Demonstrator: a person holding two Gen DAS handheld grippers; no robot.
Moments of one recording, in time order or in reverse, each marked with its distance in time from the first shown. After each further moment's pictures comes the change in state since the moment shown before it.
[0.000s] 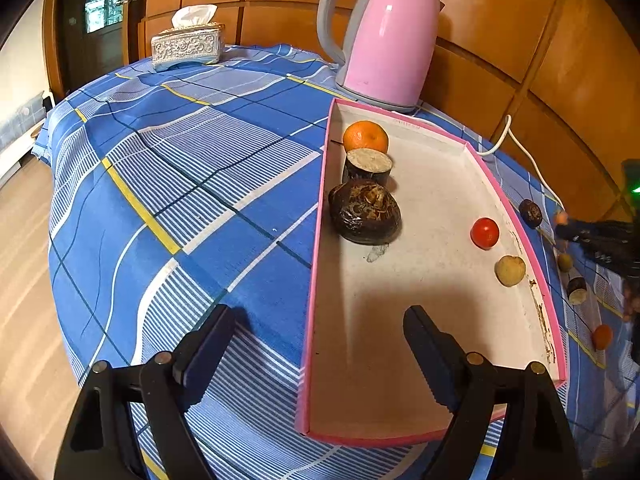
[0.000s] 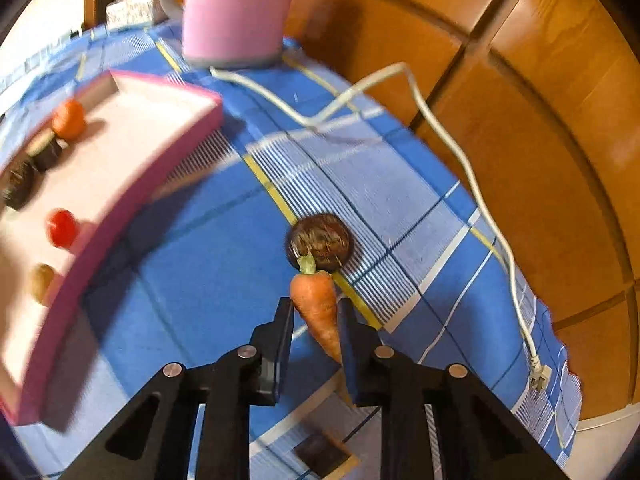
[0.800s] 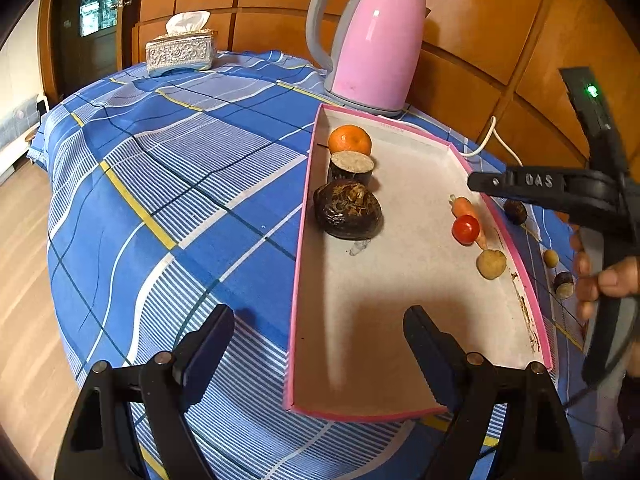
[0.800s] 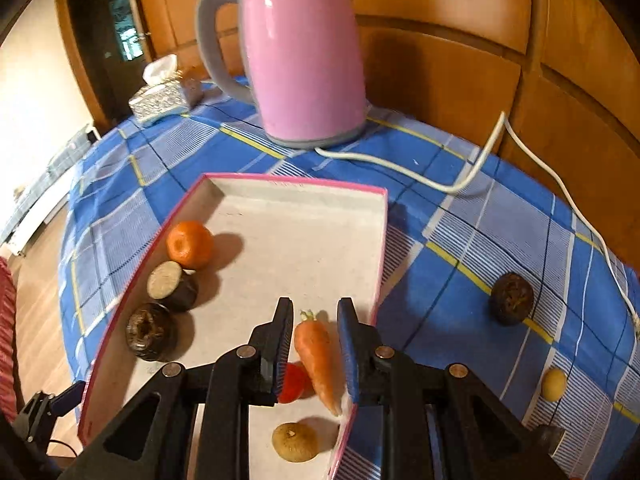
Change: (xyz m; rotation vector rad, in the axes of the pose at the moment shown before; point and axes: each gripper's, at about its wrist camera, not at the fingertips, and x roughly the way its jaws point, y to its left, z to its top) left arm -0.015 -0.005 -0.007 0.006 -0.020 -0.033; right arm -0.010 0.098 0.062 0.289 -0.109 0.250
